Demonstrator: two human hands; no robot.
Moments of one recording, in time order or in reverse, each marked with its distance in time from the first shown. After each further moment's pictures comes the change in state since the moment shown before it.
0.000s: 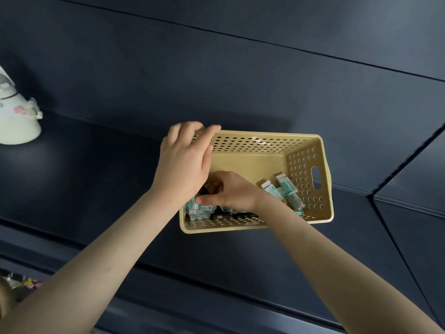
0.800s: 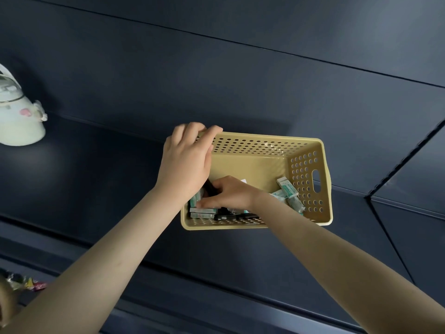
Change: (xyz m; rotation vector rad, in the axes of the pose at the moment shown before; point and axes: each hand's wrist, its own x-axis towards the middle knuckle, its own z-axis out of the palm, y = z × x) left_hand 0.002 0.002 0.000 0.042 0.030 0.002; right_hand 0.001 -0.005 0.002 0.027 -0.083 0.152
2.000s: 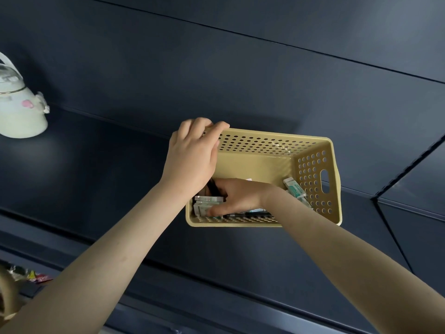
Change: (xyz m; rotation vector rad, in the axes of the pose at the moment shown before) left_hand 0.003 -0.004 0.003 -0.037 -0.021 -0.019; right_hand 0.002 0.000 -0.007 -0.265 -0.179 -0.097
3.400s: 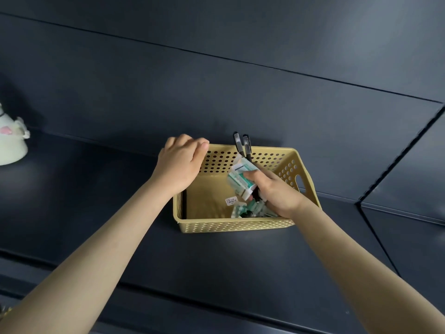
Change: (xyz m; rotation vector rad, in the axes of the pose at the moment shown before) left_hand 0.036 -0.014 0.014 -0.200 -0.384 -0.228; right_hand -0.052 0.039 -0.032 0.848 0.435 0.030
